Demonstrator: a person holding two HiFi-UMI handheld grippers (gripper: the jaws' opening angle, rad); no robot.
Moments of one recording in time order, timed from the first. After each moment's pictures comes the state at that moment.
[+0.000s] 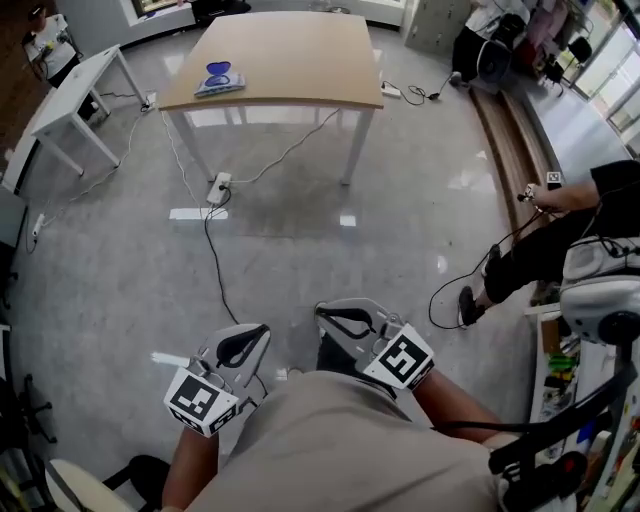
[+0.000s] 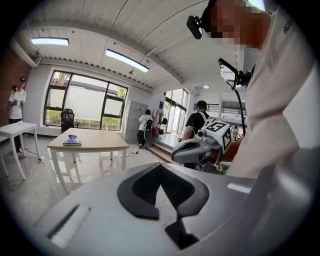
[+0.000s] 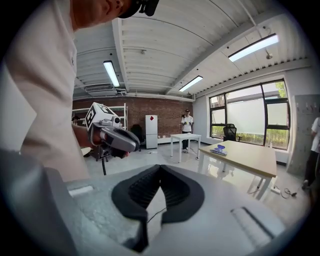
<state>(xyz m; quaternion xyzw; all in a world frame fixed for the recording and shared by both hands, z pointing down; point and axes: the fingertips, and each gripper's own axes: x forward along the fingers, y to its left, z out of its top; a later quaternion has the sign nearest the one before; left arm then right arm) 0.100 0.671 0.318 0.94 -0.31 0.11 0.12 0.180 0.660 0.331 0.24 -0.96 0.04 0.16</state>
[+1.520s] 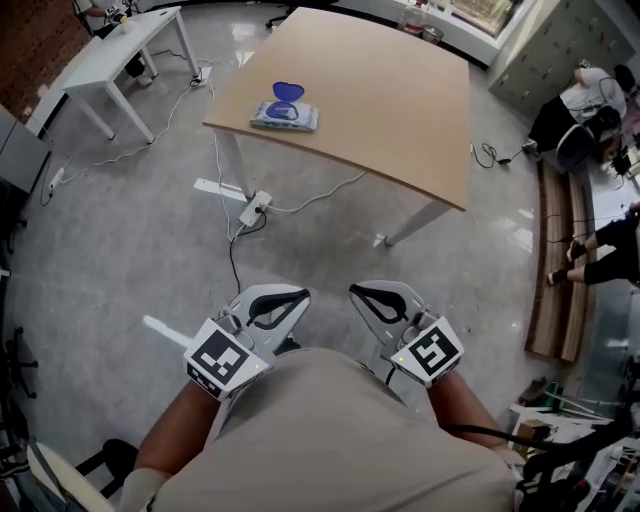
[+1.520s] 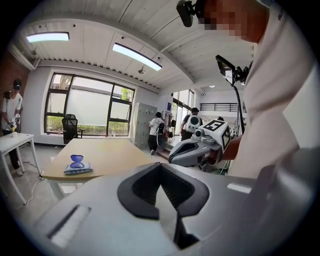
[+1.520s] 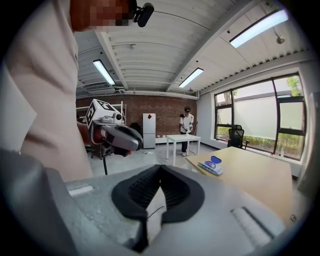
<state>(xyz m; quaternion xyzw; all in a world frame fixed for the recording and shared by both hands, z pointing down) 0.062 0.220 0.308 0.93 -0.34 0.12 0.10 0.123 0.206 0.326 0.19 -0.97 0.03 0.16</state>
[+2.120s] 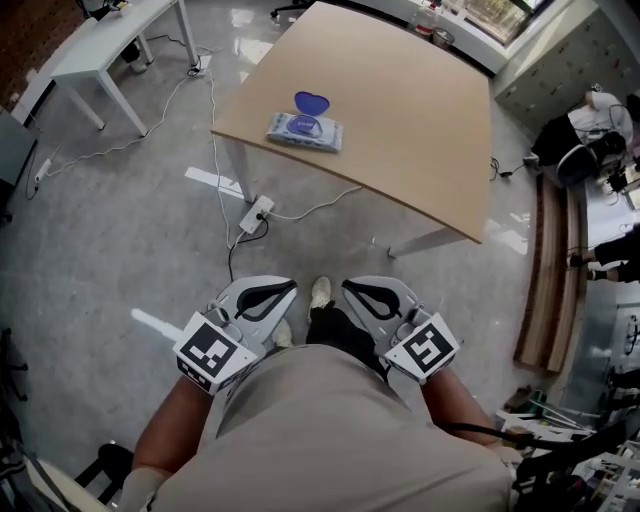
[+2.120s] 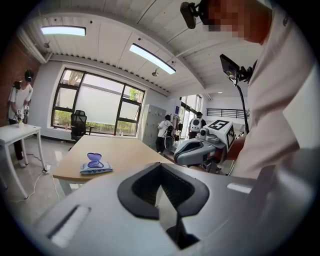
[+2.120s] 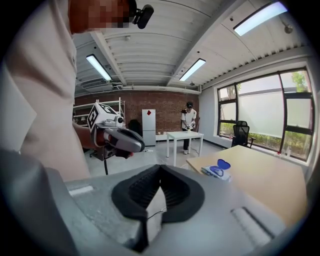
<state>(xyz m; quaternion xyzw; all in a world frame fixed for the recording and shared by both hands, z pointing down) -0.075 0.097 0.335 0.92 -0.37 0.10 0.12 -0.001 0.086 0.347 0.18 -0.97 0.04 0.18</state>
